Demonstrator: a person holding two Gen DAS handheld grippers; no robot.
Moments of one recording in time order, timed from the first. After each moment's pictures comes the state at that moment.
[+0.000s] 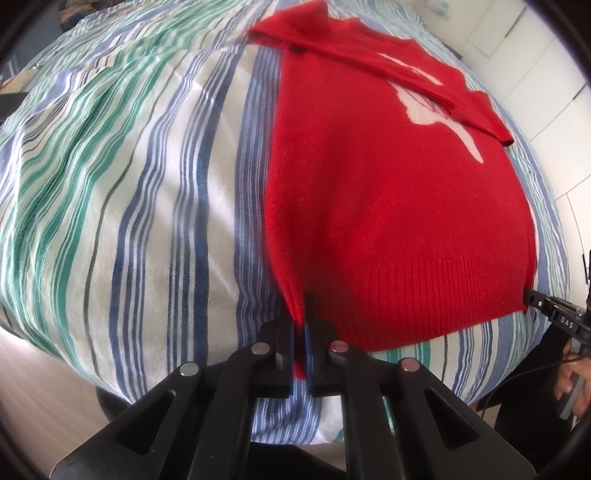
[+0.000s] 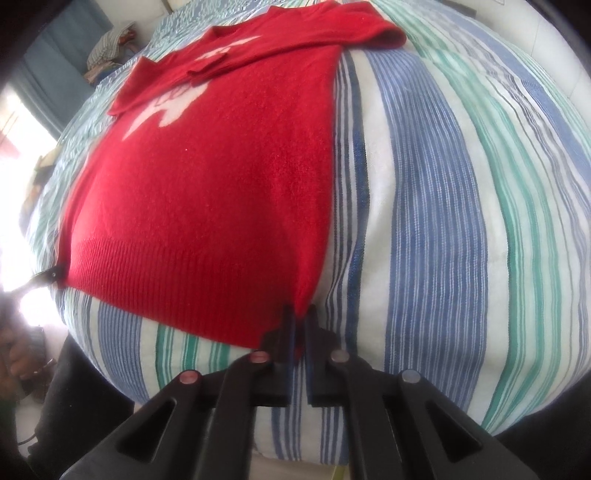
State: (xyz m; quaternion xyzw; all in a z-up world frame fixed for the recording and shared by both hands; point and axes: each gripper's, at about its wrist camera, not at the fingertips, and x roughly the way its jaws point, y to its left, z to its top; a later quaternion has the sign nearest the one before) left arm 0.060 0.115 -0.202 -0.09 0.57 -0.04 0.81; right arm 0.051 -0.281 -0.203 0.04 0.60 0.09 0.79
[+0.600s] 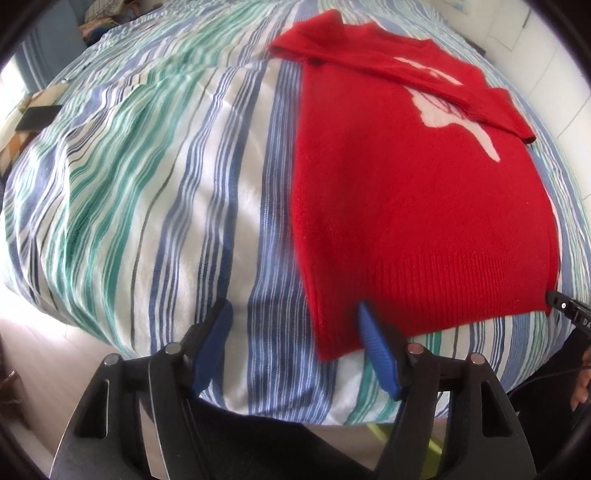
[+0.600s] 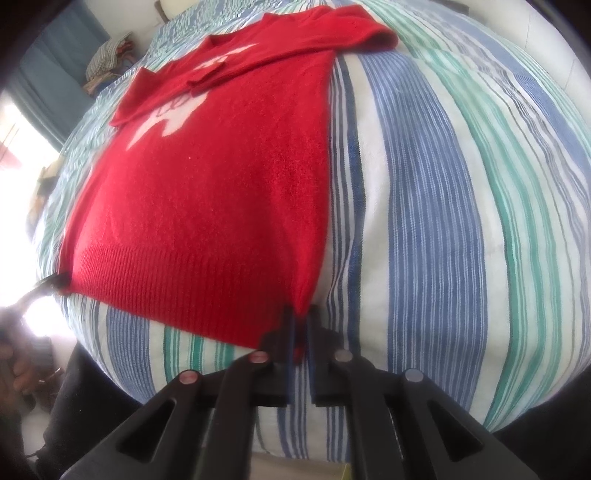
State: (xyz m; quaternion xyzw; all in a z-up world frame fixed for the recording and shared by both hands) left arm 0.046 0.114 -0.183 -0.04 0.58 0.03 0.82; right arm 0.047 -0.283 -0.198 0.06 0.60 0.09 0.80
